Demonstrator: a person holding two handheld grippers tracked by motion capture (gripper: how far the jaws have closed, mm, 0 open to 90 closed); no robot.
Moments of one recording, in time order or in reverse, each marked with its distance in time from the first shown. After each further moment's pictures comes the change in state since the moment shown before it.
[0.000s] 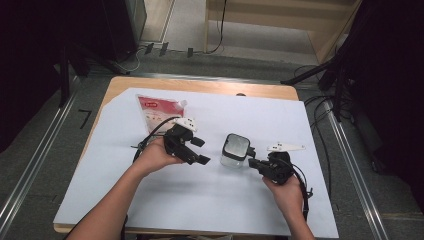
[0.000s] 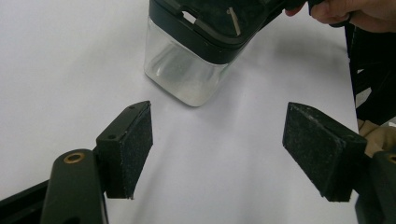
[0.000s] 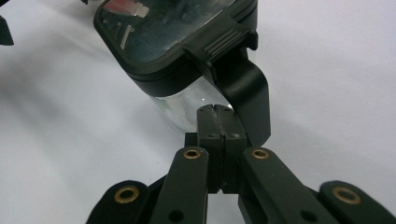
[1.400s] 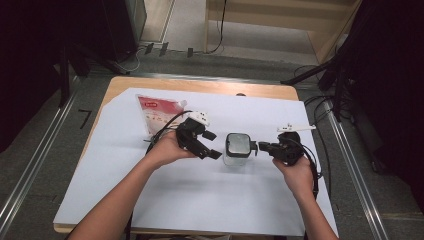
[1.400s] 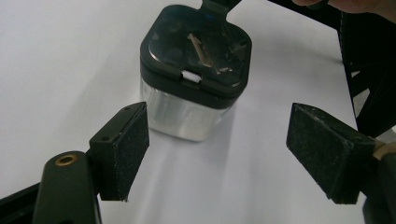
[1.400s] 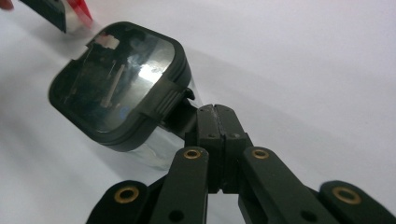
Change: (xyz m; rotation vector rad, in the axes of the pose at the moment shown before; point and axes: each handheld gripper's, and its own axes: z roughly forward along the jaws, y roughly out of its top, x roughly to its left) left arm 0.002 0.033 0.017 -0.034 -0.024 0.058; right arm -0.035 0.042 -0.011 0.006 -0.045 -0.021
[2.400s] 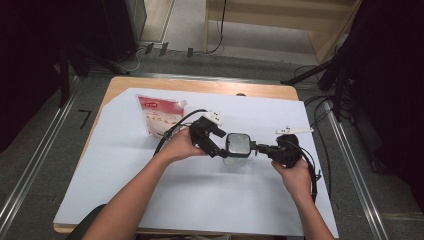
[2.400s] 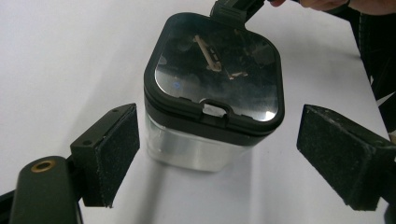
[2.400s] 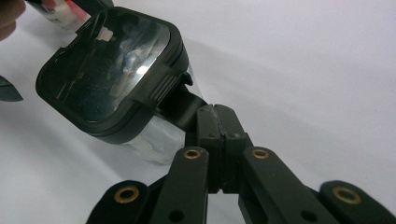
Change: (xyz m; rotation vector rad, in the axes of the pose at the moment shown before) left arm 0.017 0.013 0.037 0.029 -0.028 0.062; right arm 0.000 -0.008 0.006 0.008 -0.009 0.019
